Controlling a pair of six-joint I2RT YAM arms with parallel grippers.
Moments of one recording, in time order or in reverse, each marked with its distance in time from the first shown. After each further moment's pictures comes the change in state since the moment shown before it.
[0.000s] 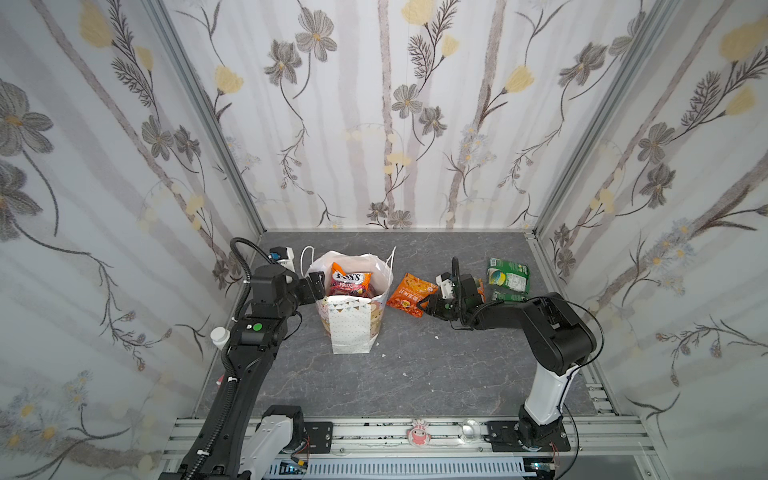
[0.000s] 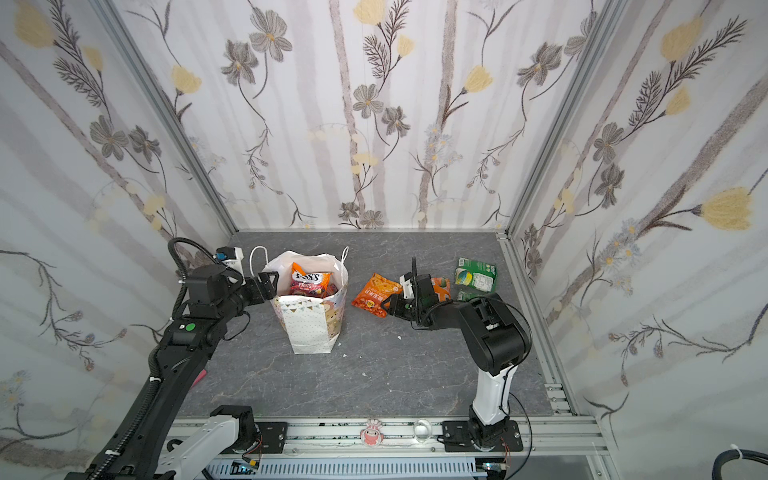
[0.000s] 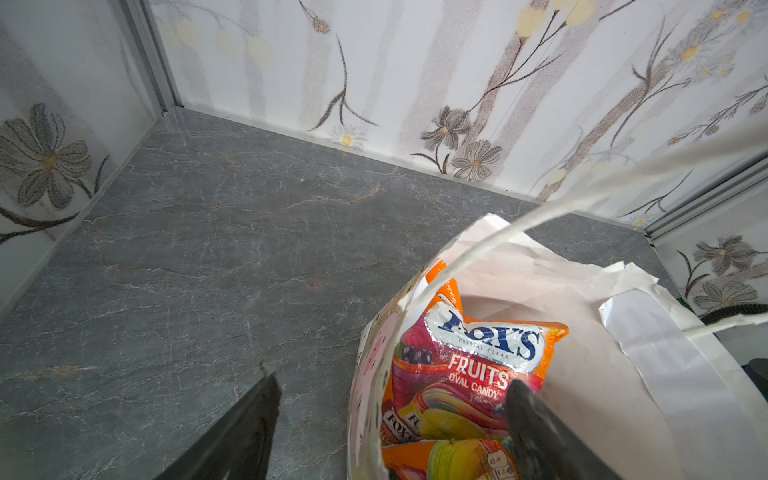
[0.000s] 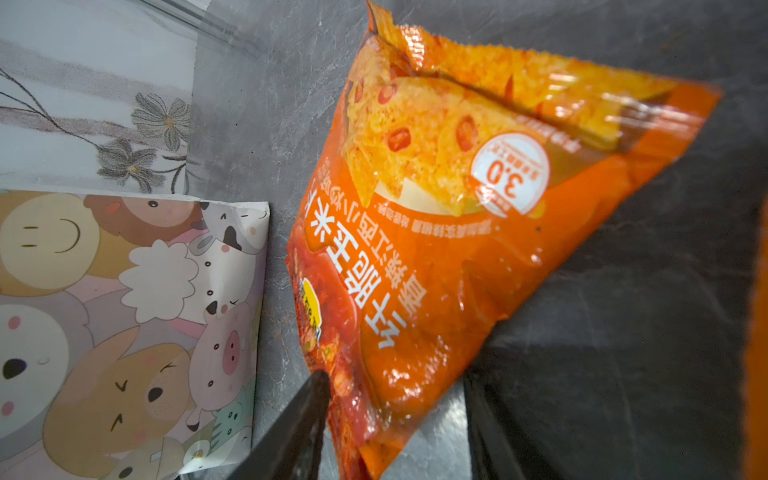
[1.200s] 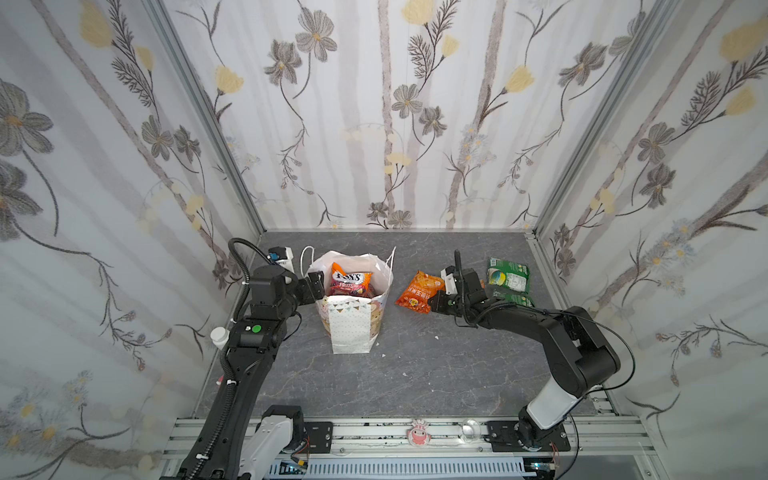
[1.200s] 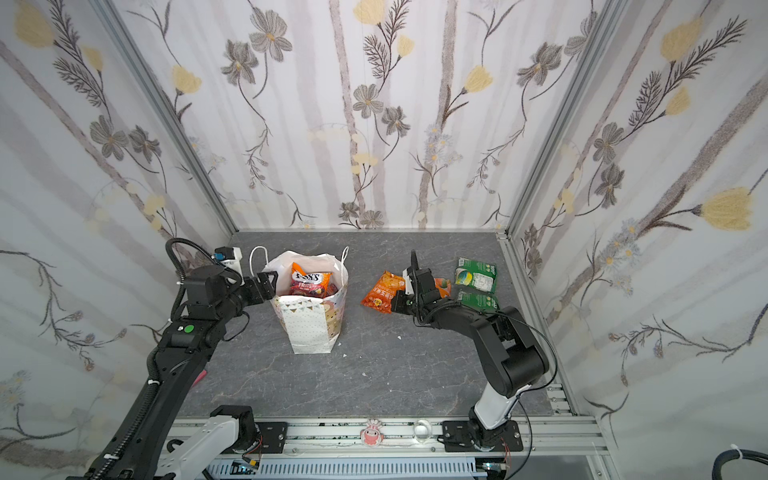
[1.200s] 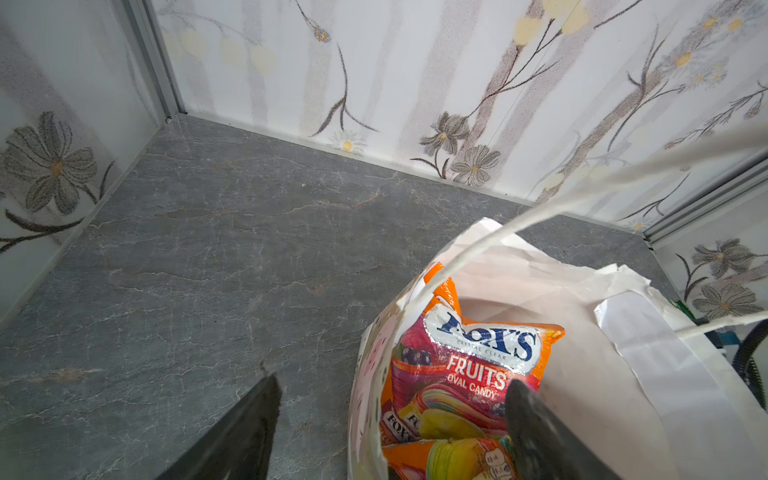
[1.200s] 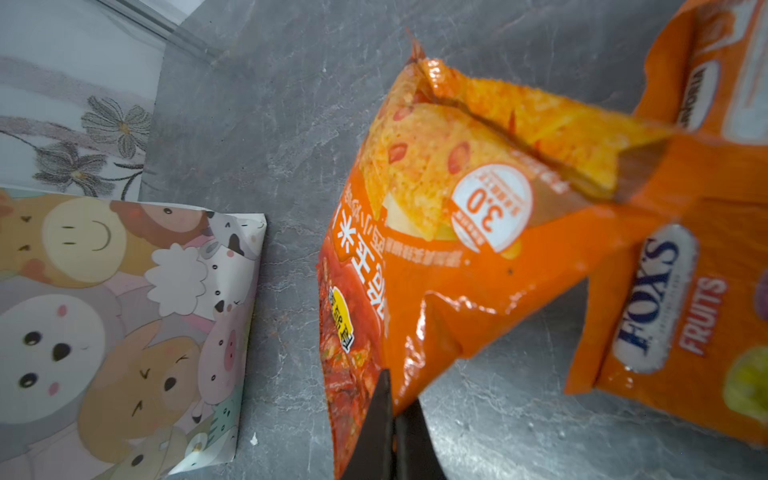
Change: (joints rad) left arm 0.000 -0.014 0.000 0.000 -0.010 0.003; right arm 0.041 -0.218 0.020 -0.240 0.190 -0.086
